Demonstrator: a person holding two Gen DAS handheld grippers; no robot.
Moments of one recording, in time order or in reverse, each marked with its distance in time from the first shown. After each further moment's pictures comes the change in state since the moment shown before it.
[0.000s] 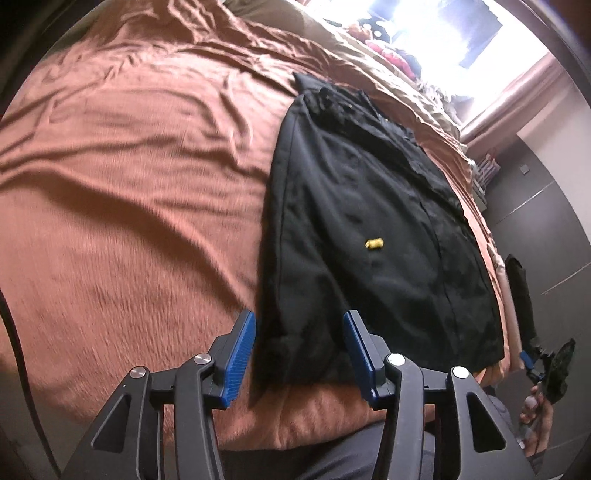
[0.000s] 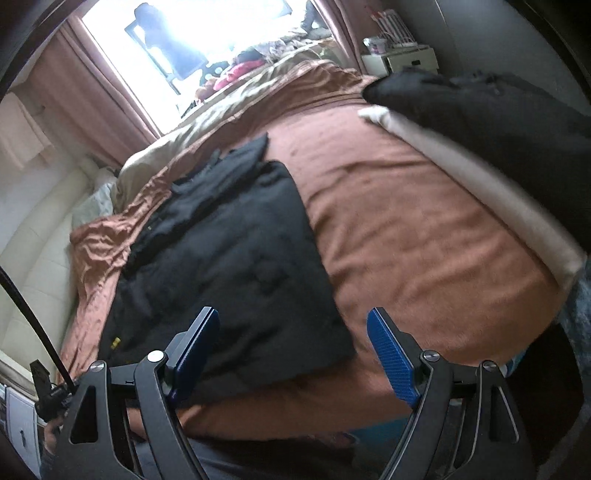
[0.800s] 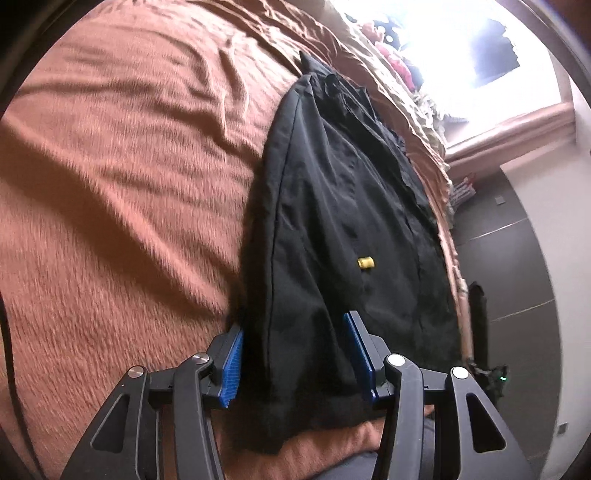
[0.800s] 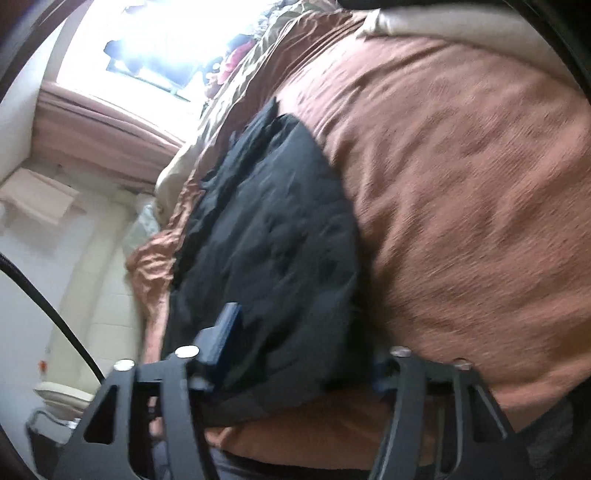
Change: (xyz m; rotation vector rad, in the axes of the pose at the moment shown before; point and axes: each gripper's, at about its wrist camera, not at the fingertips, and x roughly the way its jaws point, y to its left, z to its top) left arm 0.036 0.024 0.020 -0.158 0.070 -0.226; right arm 0.067 -0.031 -0.011 0.265 0.087 0.324
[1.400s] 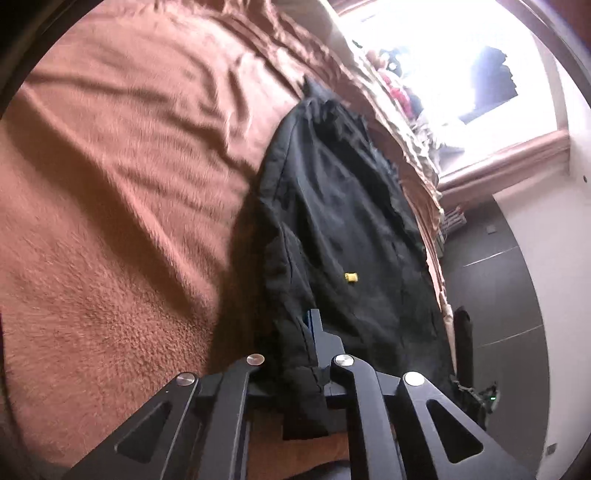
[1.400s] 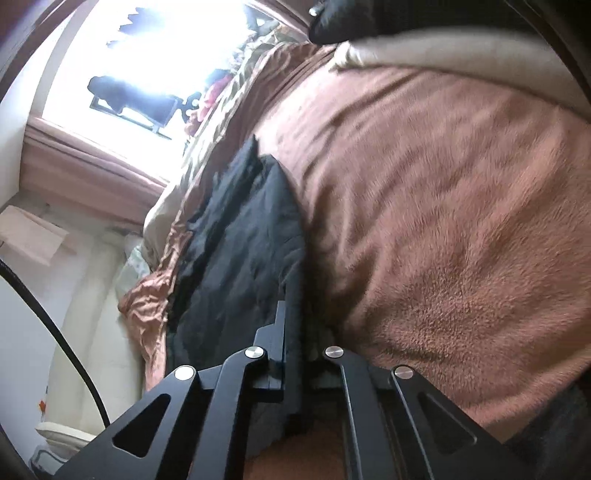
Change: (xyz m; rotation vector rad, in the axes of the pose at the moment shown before) left arm -0.019 -0.009 -0.013 -0.046 -0.130 -0.022; right arm -0.044 0.002 -0.004 0.062 -0.152 -0.053
